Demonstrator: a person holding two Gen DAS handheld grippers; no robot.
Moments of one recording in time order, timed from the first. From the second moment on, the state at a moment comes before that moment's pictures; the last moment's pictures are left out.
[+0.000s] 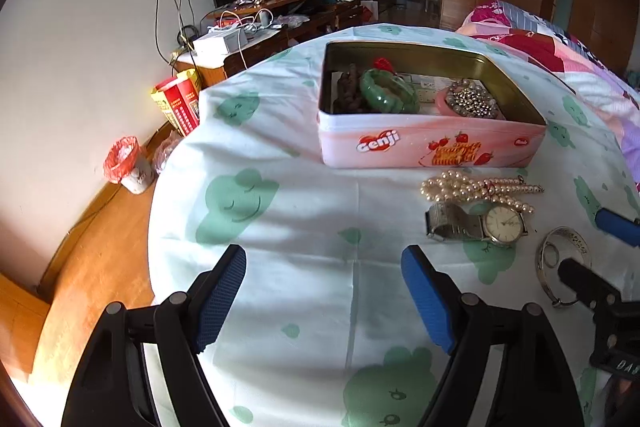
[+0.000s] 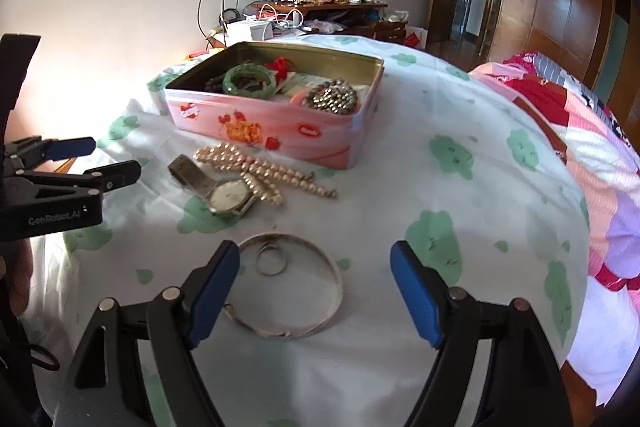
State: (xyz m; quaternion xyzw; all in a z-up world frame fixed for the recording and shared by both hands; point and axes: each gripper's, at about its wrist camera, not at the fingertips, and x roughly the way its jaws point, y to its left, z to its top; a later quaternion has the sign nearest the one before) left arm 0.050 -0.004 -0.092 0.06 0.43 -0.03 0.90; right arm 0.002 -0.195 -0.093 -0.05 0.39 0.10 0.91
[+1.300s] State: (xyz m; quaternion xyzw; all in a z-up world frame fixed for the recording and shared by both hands) left arm 0.077 -0.050 -0.103 0.02 0.45 -0.10 0.89; right arm -0.006 -0.211 -0.099 -0.05 0.39 0.09 0.92
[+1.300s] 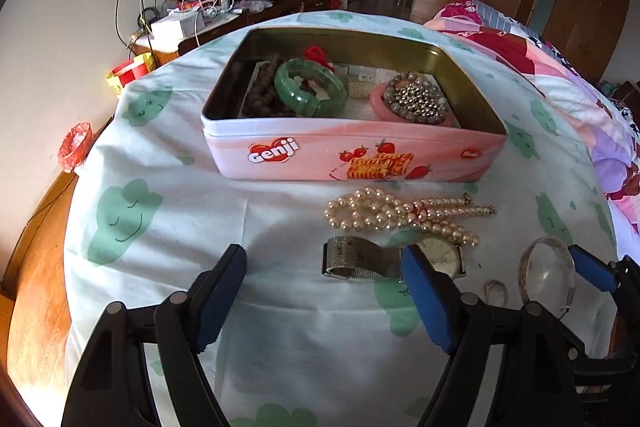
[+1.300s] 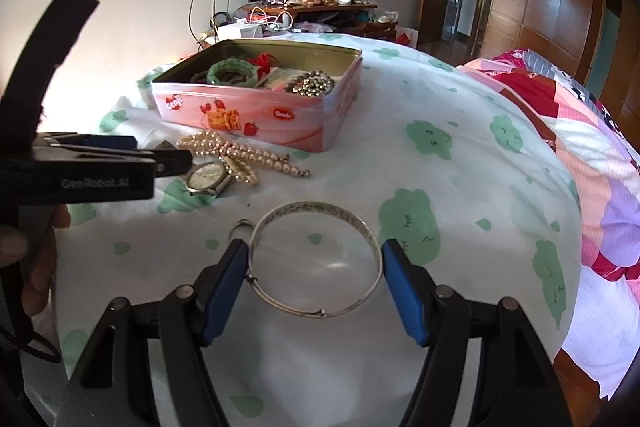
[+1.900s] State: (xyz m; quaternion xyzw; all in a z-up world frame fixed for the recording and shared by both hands) left arm 0.050 -0.022 -0.062 0.03 0.39 -0.12 0.91; right arm -0.008 -0.213 -0.095 -0.05 0.37 0.09 0.92
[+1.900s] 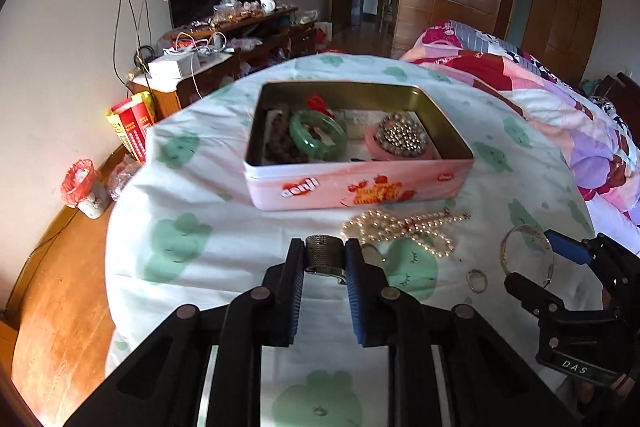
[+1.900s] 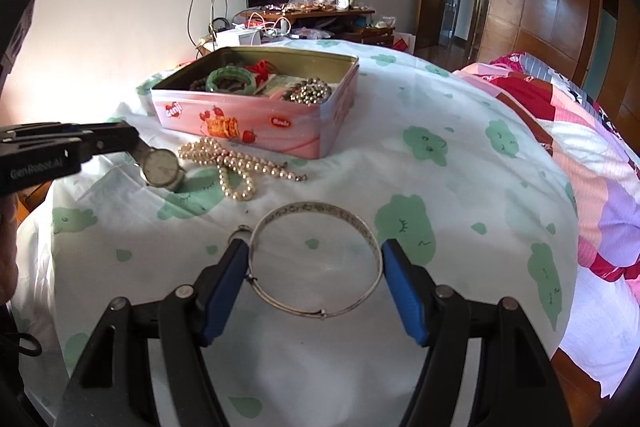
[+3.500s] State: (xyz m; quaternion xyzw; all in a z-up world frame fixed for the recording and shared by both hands) left arm 0.049 -0.017 0.003 0.04 0.33 -0.12 0.94; right arm -0.004 -0.216 -0.039 -0.06 0.31 0.08 0.95
